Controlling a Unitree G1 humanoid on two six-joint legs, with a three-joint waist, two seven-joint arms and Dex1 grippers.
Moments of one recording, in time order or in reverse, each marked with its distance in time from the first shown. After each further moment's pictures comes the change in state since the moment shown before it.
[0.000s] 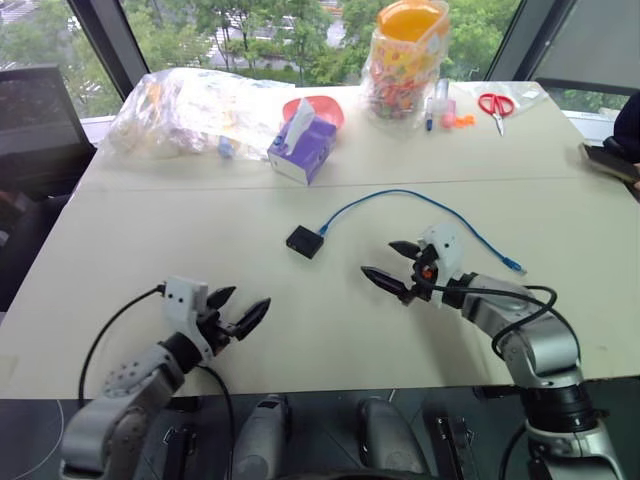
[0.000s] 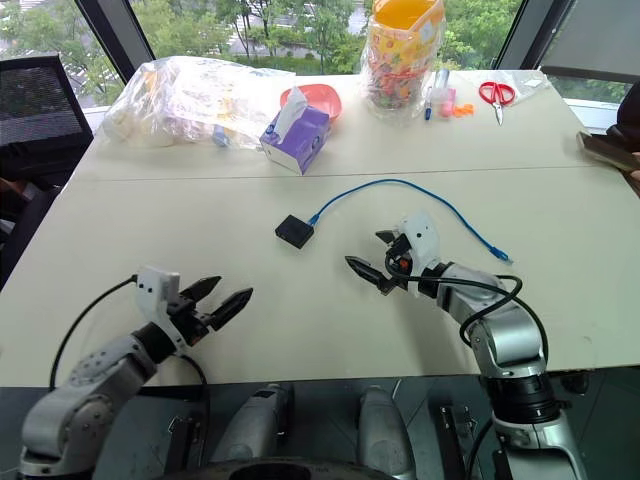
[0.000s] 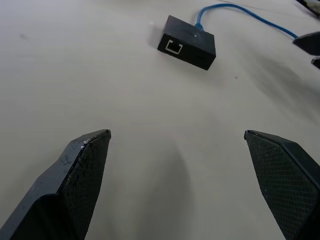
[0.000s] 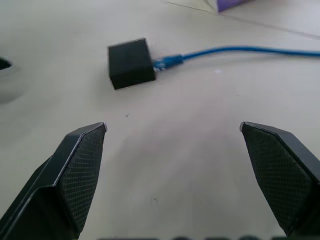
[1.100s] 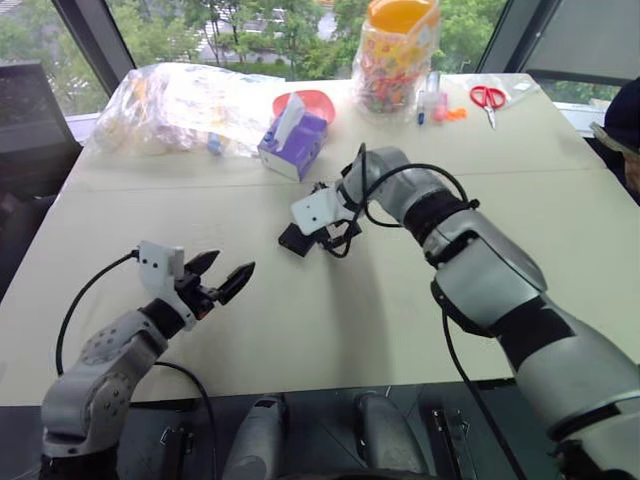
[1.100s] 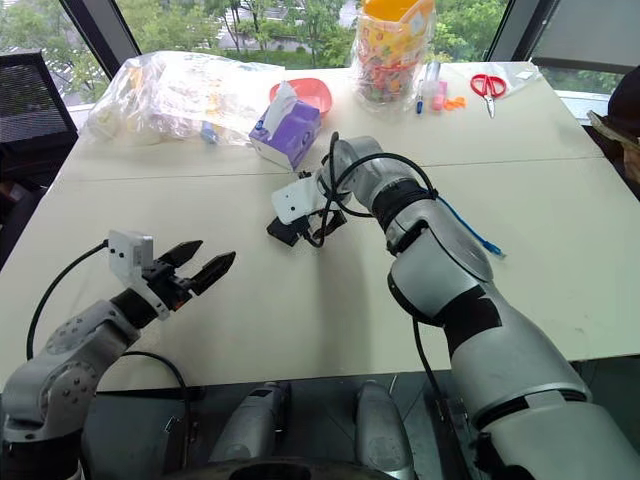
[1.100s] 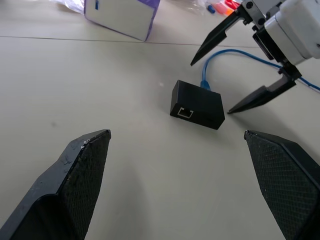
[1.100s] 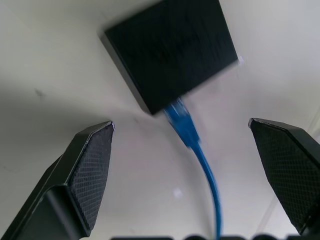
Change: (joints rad) left arm -0.061 -0.014 0.053 -0.009 -0.008 -0.032 0.051; right arm -1.186 0.354 0.737 1.597 -0.909 -1.029 0.314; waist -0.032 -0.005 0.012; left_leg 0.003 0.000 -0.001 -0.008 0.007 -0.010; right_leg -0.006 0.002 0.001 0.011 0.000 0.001
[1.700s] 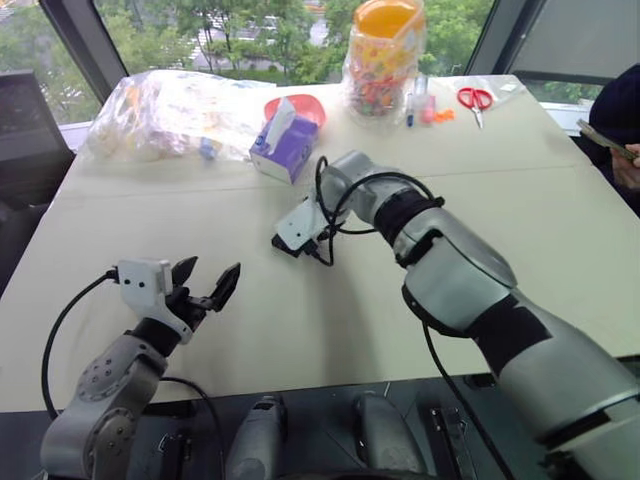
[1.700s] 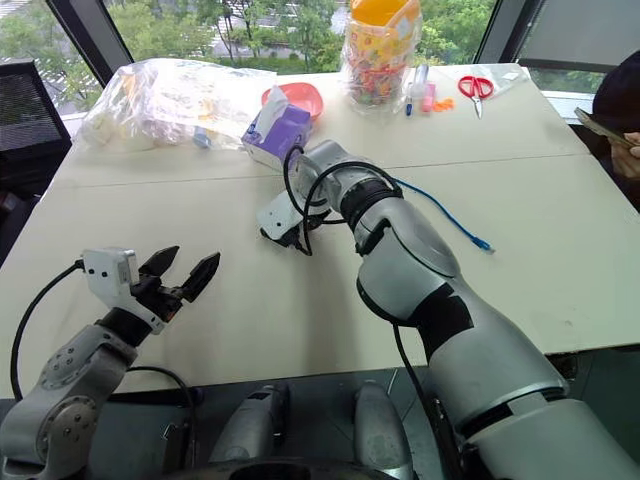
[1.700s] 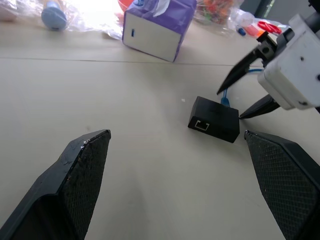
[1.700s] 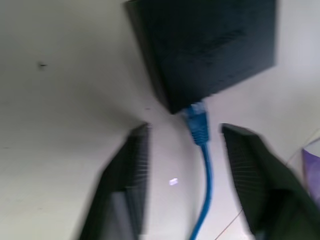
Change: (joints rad) left arm 0.104 -0.073 0.022 -0.135 0.058 -0.063 0.153; right arm -0.014 0.119 0.038 0.061 -0.225 0.000 -0.068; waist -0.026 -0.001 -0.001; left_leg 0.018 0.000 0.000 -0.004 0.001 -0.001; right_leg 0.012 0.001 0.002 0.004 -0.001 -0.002
